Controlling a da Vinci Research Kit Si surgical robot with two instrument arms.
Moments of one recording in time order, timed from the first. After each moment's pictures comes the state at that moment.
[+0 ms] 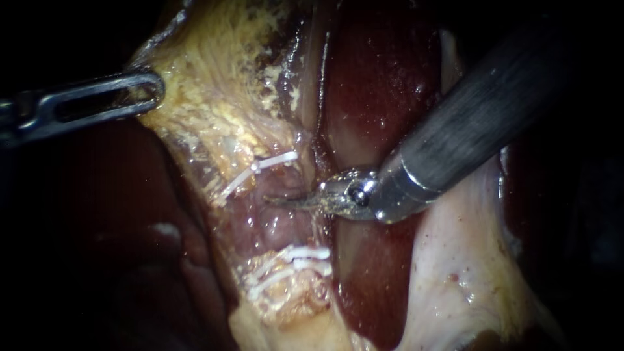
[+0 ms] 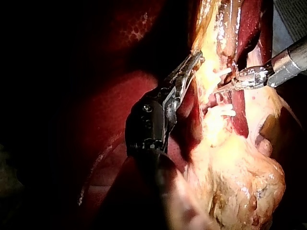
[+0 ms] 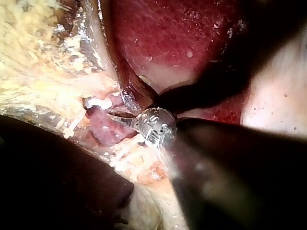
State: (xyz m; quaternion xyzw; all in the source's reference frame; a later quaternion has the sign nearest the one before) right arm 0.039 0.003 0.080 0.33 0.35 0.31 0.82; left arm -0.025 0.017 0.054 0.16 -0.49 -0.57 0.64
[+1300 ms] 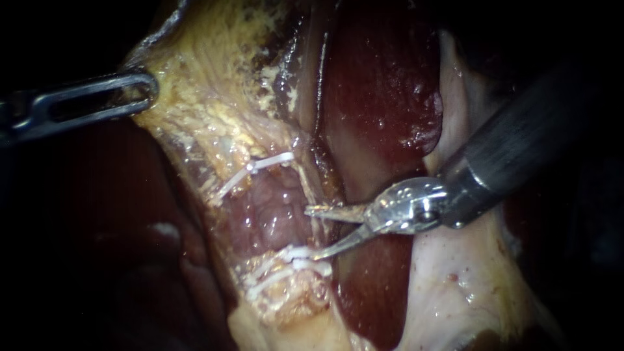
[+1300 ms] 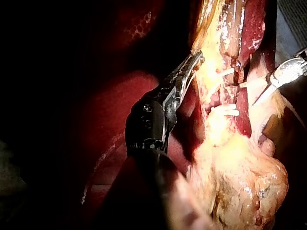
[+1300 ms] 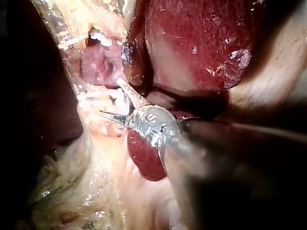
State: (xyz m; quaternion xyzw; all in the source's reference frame) right arm 0.030 0.004 0.072 0.18 0.49 0.09 0.85; left arm -0.024 0.017 0.054 0.16 -0.49 -0.57 0.64
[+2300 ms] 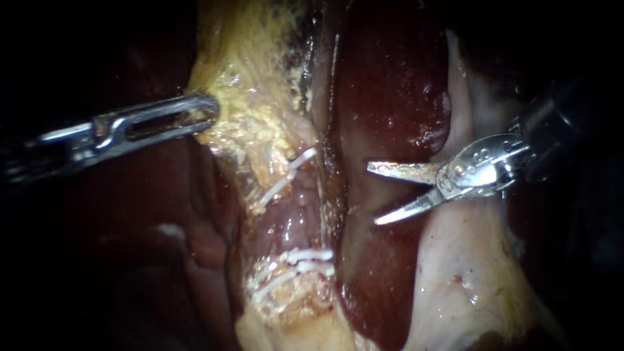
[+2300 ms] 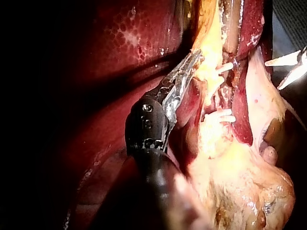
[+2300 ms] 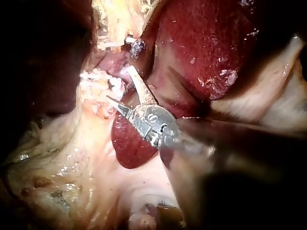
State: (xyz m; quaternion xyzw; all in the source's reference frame) right arm 0.025 0.007 0.068 0.10 0.50 0.03 0.86; left arm -0.034 0.014 0.065 0.18 -0.46 -0.56 0.66
